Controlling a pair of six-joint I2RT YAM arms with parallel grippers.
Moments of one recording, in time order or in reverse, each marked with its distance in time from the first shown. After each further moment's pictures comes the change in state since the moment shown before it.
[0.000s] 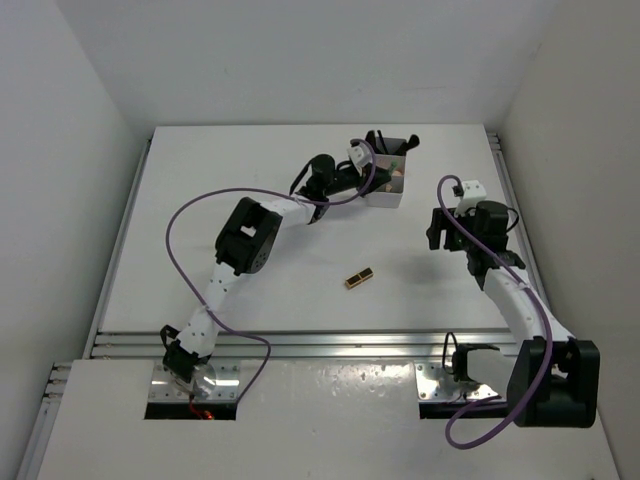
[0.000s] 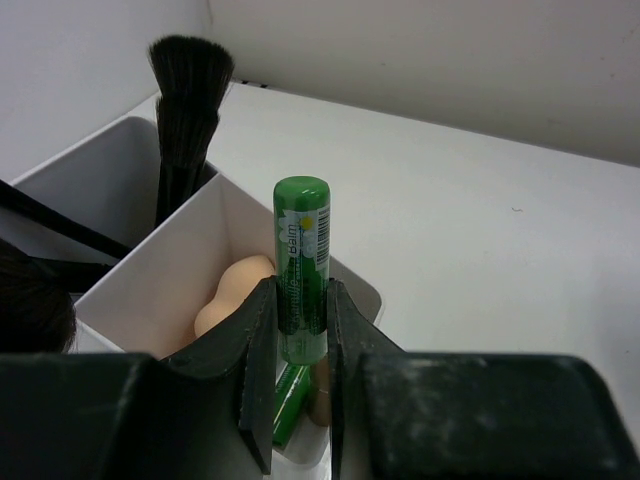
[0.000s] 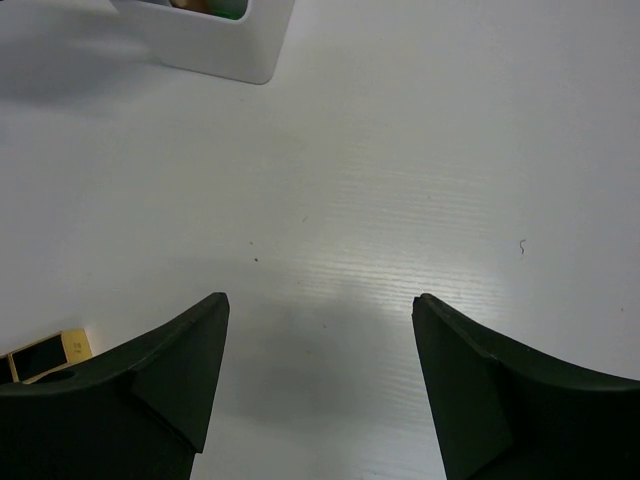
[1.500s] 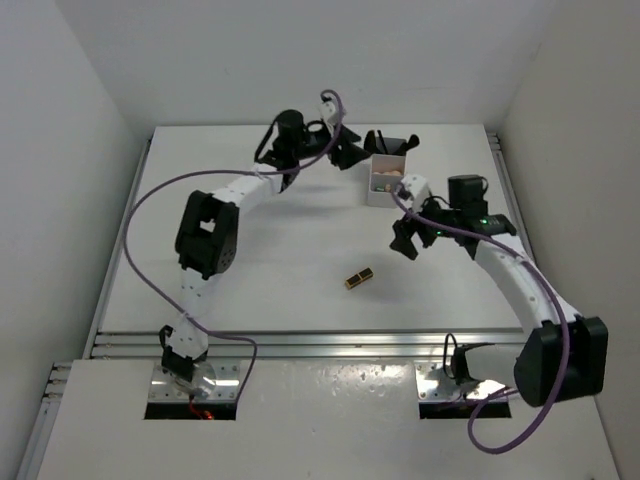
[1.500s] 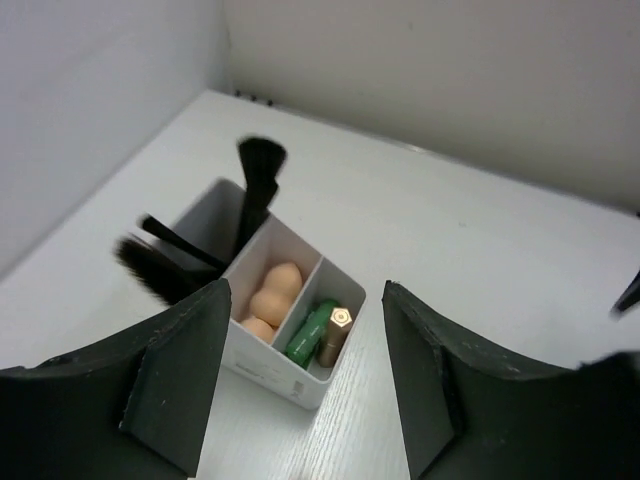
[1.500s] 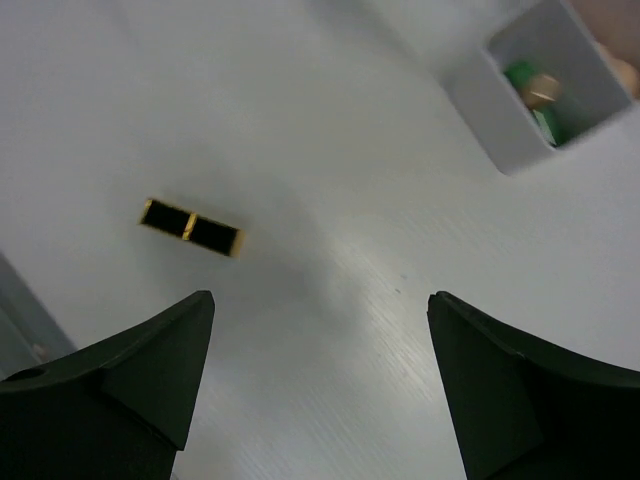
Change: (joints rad) left arm 0.111 -0.253 -0.035 -0.325 0.148 -0.015; right arm 0.147 0.079 0.319 -0.426 -0.370 -0.458
